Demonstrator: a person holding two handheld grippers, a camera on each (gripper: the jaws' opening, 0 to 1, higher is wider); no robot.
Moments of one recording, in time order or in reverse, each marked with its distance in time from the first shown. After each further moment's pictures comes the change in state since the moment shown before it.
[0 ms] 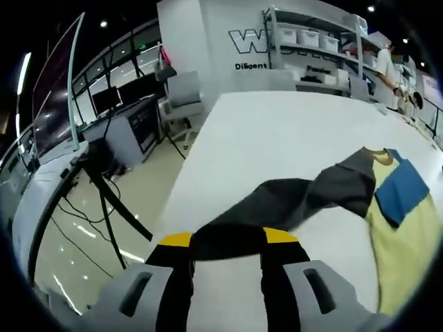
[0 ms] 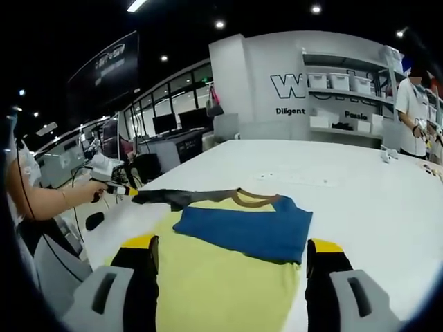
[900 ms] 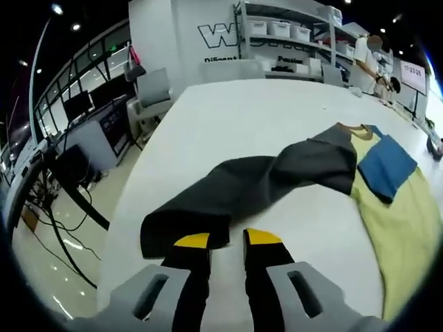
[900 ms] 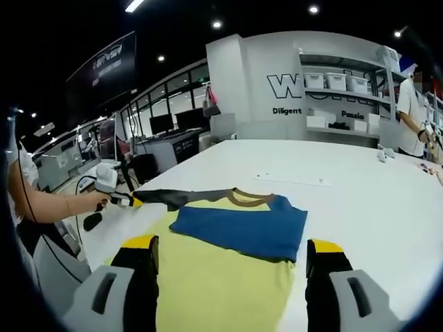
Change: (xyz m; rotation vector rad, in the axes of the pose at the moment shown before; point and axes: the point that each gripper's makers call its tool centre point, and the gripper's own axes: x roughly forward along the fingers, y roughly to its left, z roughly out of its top) left arm 0.026 -0.041 -0.018 0.099 0.022 -0.141; right arm -0.004 -0.007 -0.001 0.004 0.000 -0.019
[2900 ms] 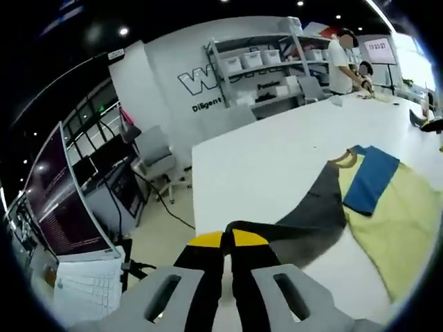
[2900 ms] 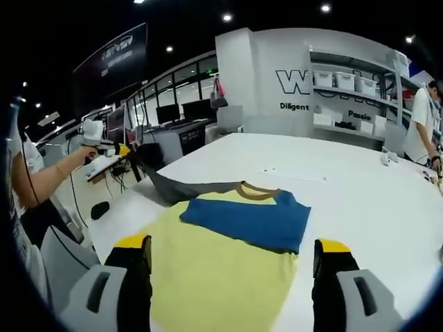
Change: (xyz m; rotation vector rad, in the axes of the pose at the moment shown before) left arm -0.106 0.056 0.116 0.261 -0.229 0.019; right arm -0.022 0.019 -0.001 -0.049 0.057 0.024
